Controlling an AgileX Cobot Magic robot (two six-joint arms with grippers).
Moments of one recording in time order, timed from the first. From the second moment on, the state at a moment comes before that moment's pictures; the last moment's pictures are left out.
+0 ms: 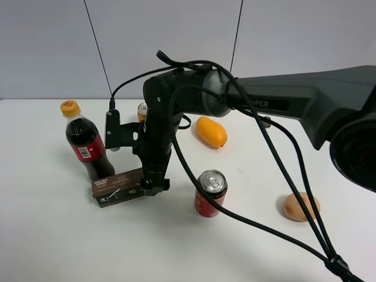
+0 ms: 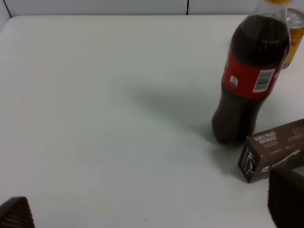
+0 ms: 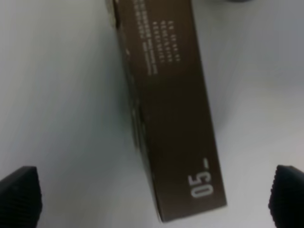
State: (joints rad) left arm 0.13 -0.01 -0.51 -0.04 1.05 0.02; right arm 0.85 2.16 -1.65 0.19 0.87 -0.99
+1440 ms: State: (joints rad) left arm 0.13 -0.01 -0.51 -0.04 1.05 0.02; right arm 0.85 2.26 -1.65 0.26 0.75 -1.05
